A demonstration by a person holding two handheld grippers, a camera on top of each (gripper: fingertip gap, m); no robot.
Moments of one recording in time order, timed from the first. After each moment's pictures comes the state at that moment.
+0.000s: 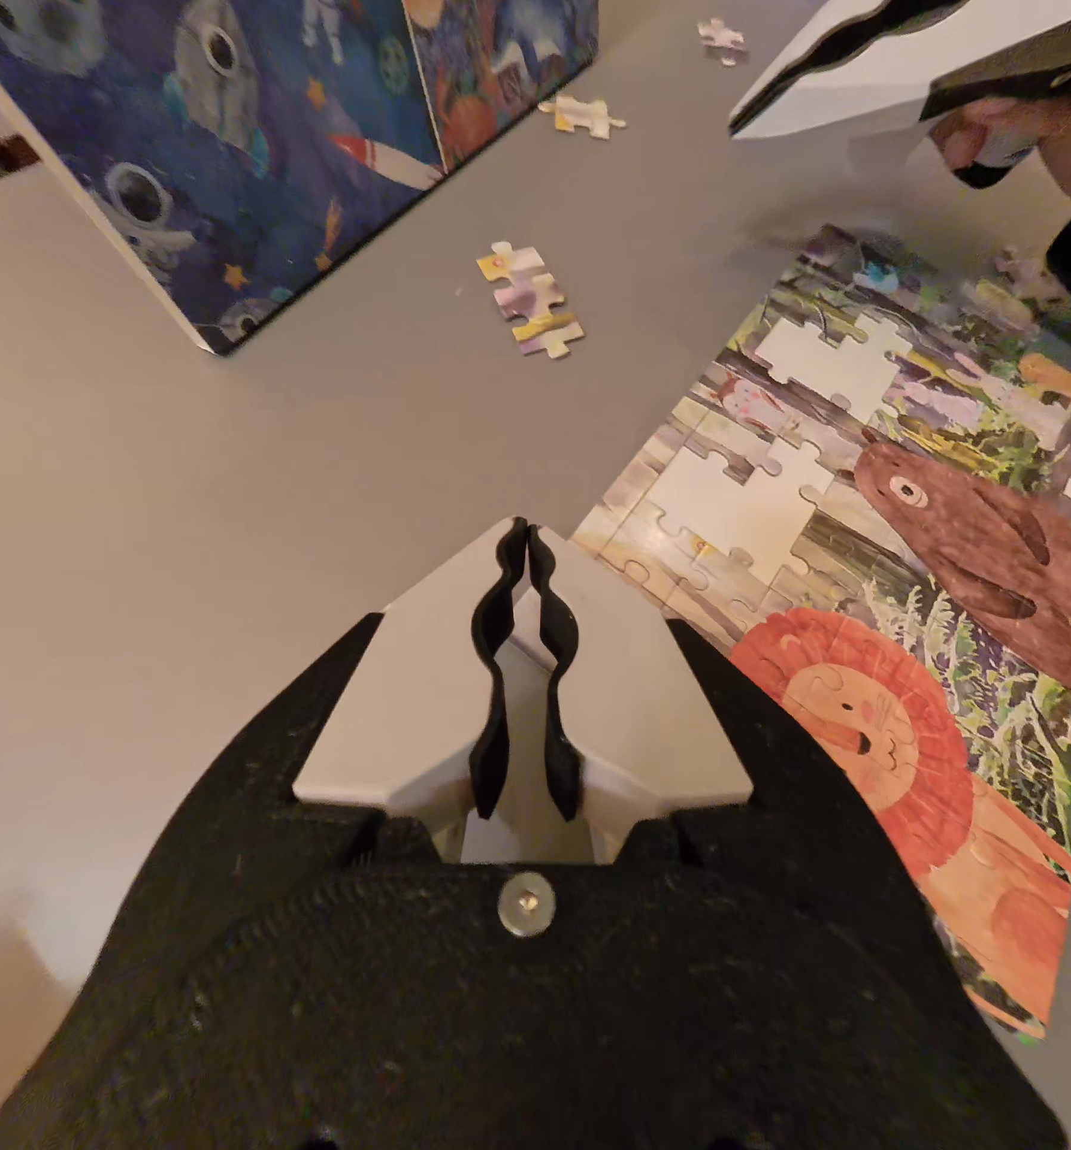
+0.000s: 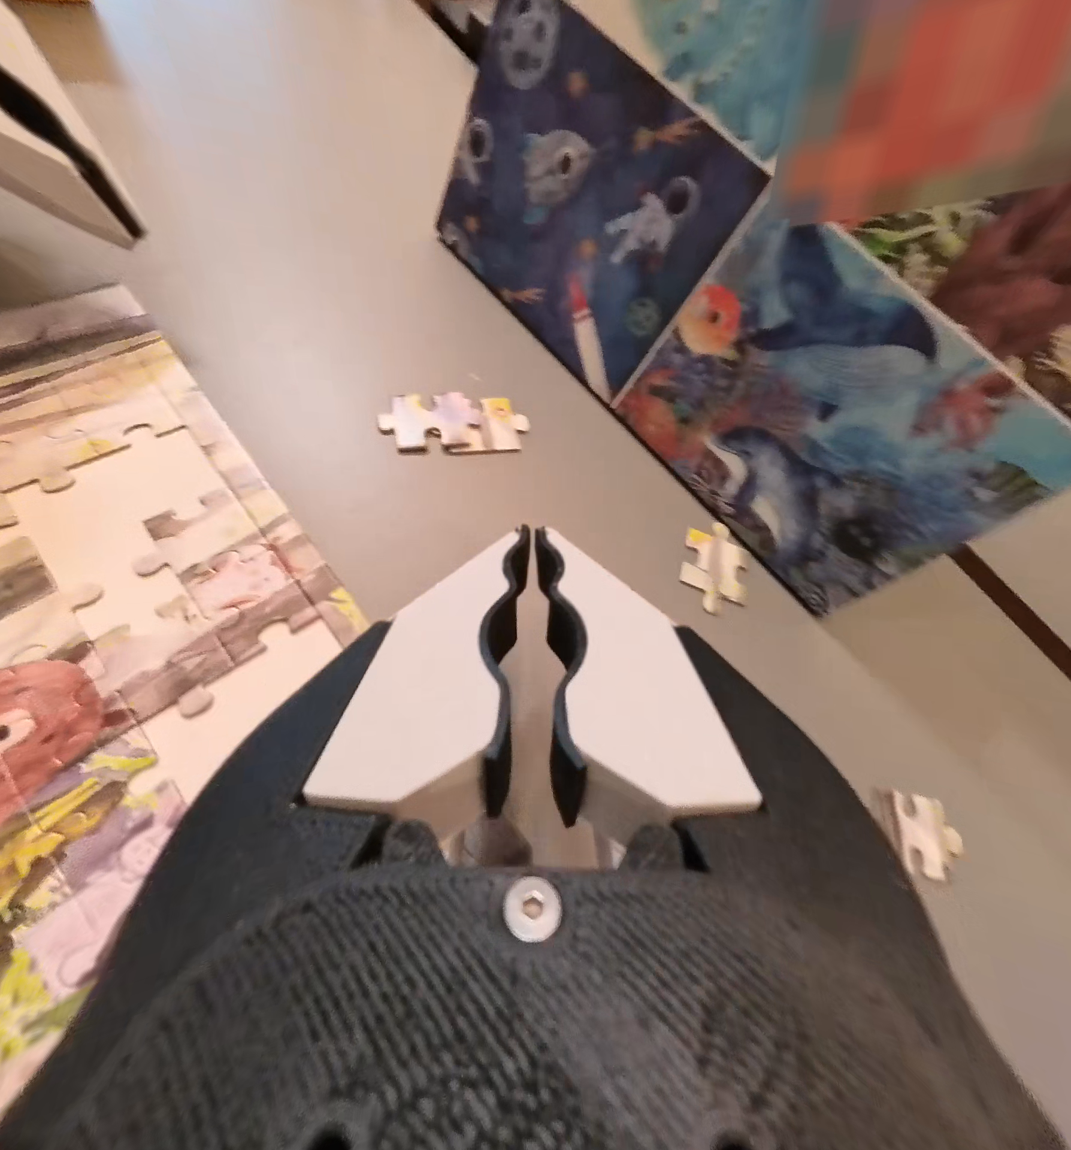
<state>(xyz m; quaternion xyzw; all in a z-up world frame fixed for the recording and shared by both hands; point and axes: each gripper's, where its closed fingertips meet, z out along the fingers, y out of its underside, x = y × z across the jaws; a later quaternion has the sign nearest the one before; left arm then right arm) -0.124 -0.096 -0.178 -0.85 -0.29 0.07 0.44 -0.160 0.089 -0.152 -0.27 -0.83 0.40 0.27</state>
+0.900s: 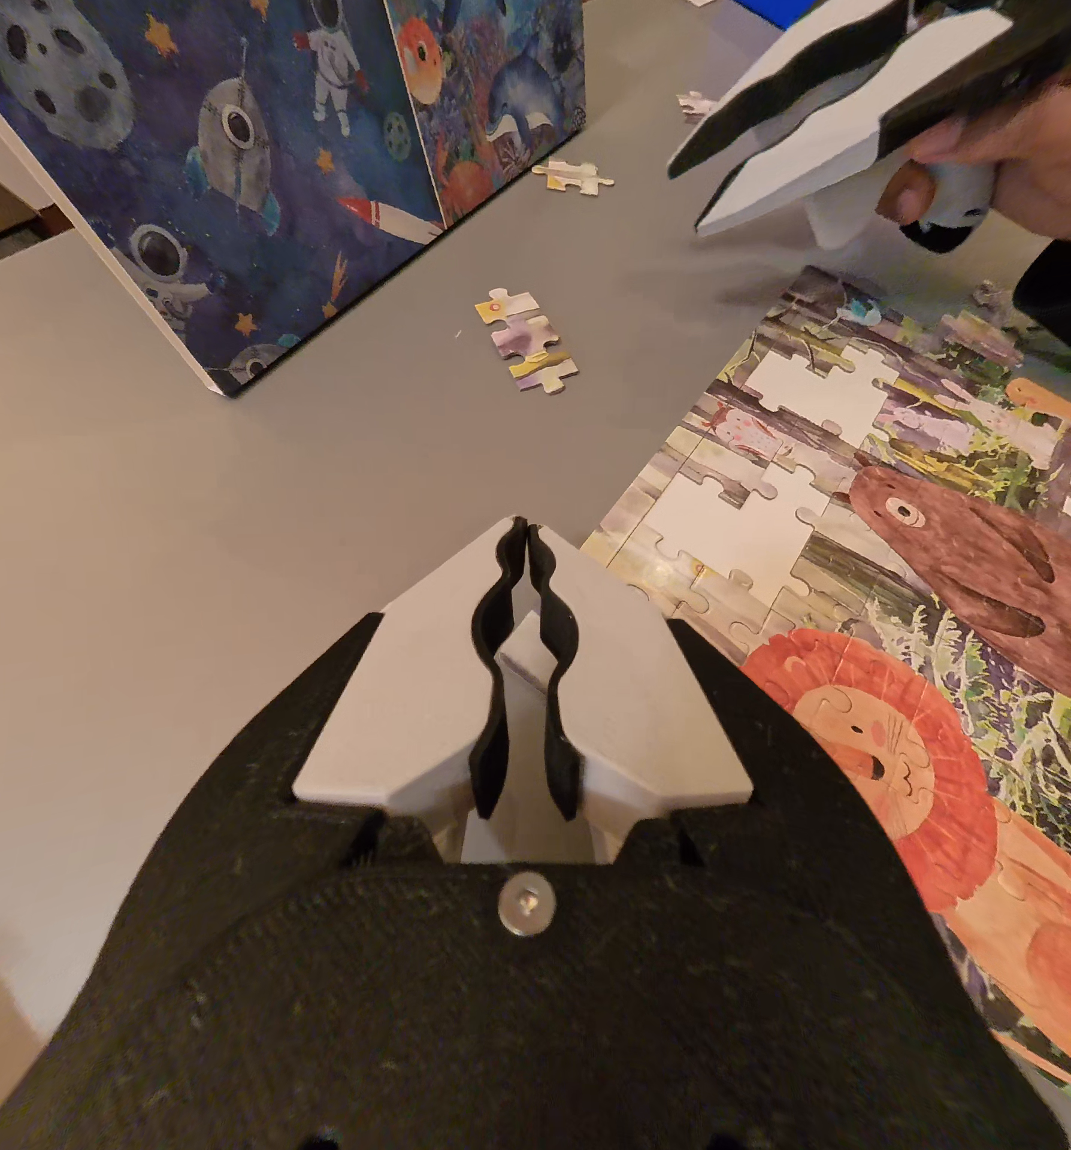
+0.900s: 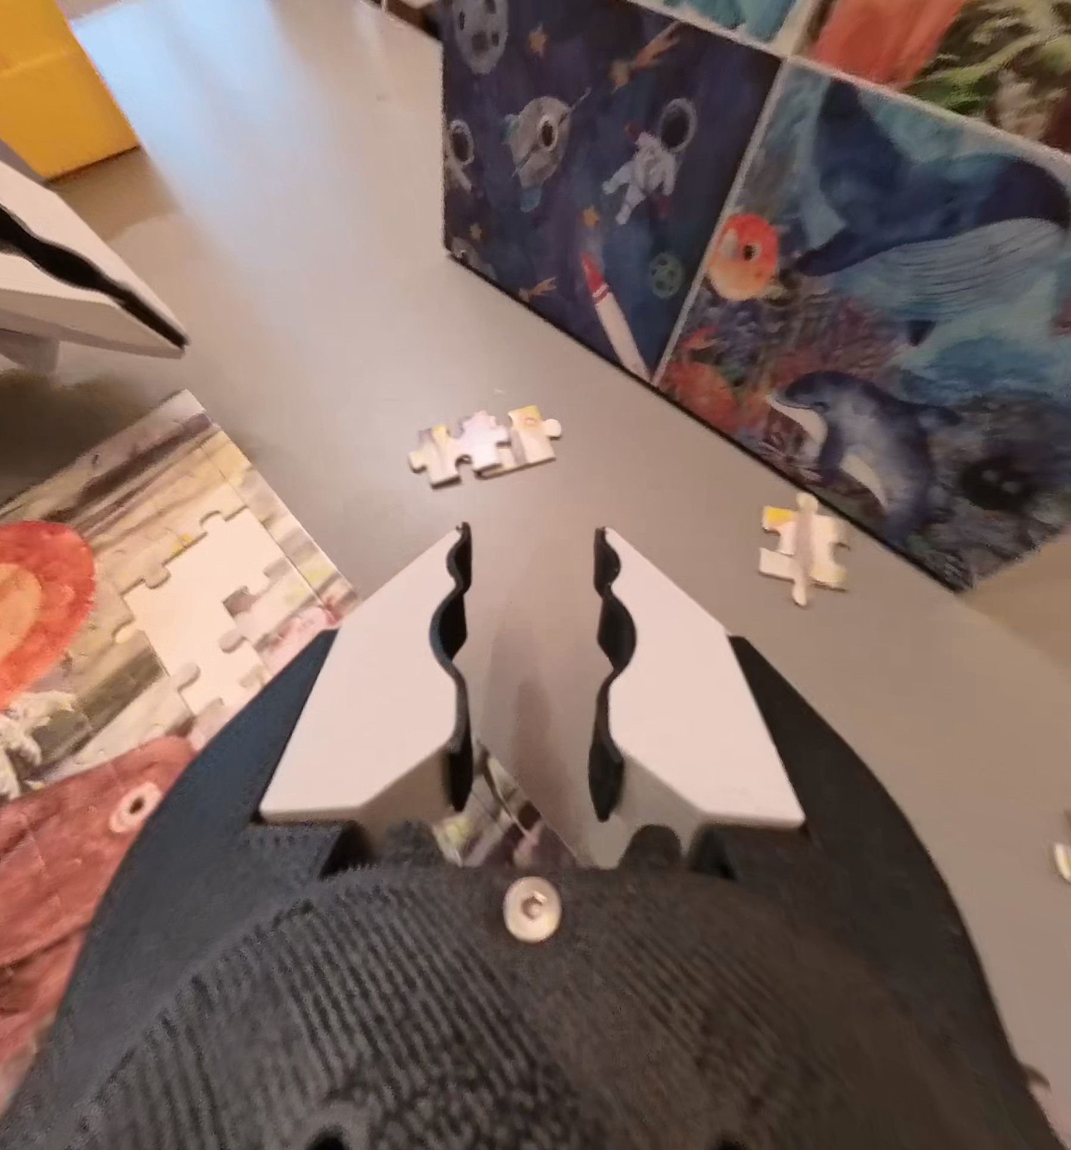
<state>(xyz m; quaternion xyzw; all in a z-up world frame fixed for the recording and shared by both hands) -0.127 -0.091 -0.173 -0.83 -0.28 0.09 0.47 -0.168 0.073 -0.162 -0.35 -0.81 0.43 0.16</state>
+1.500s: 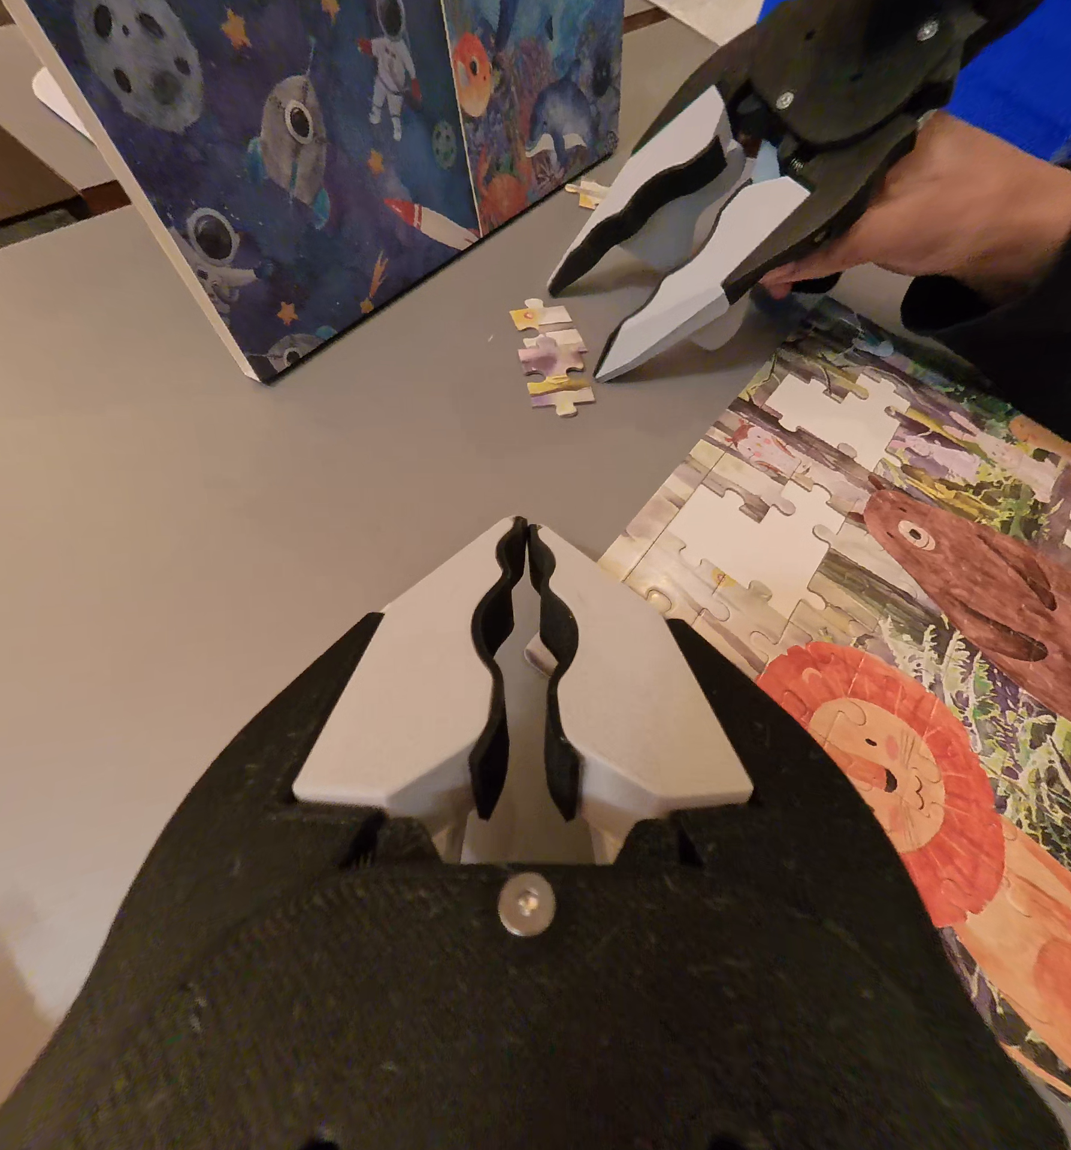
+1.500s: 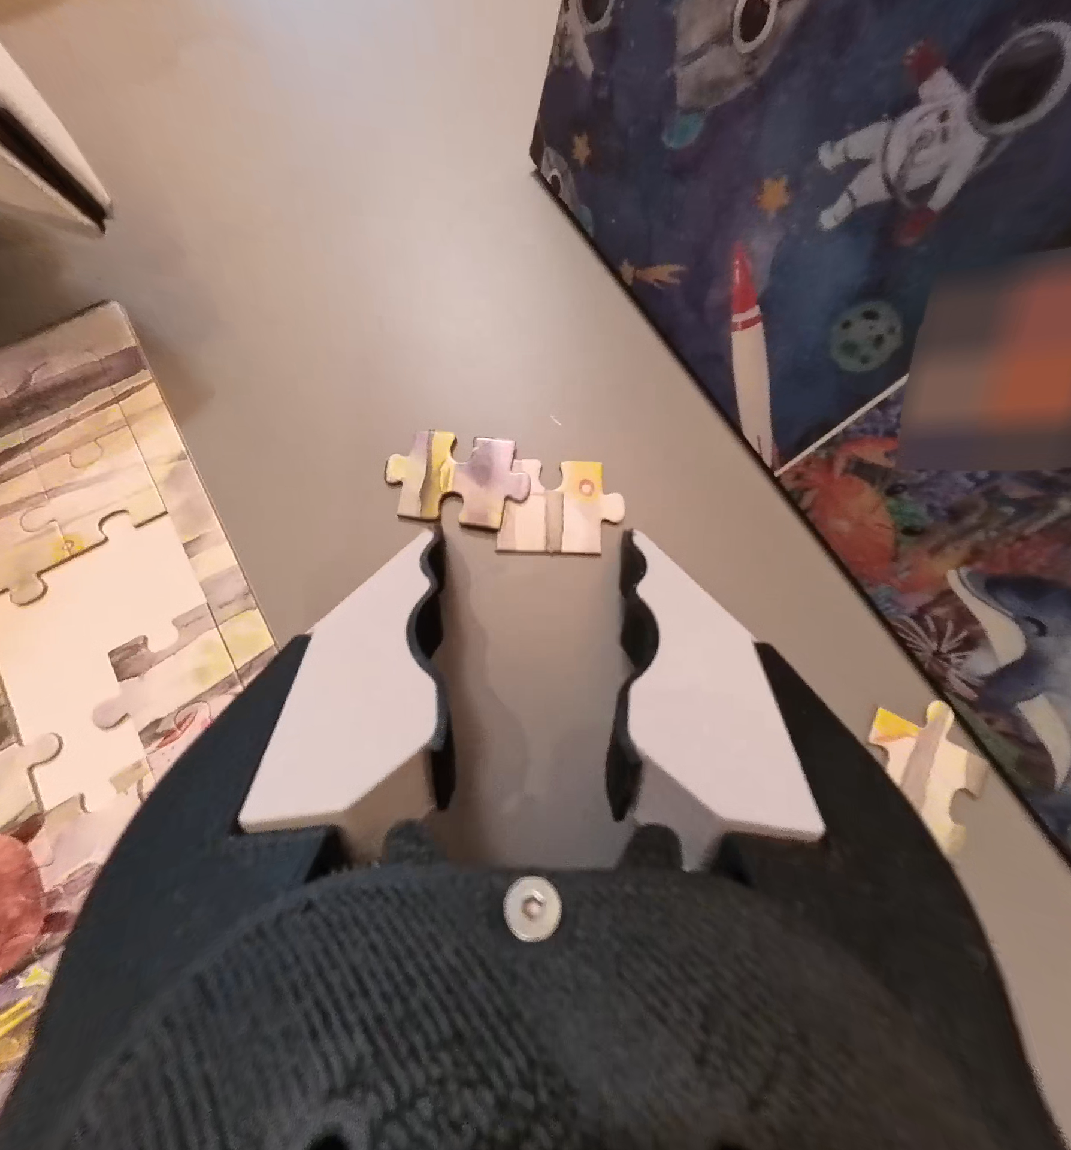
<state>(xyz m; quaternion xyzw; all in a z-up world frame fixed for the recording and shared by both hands) -0.136 -0.099 -0.172 -0.82 -0.30 0.08 0.48 -0.198 0.018 -0.209 -0.25 -0.89 0.37 0.11</state>
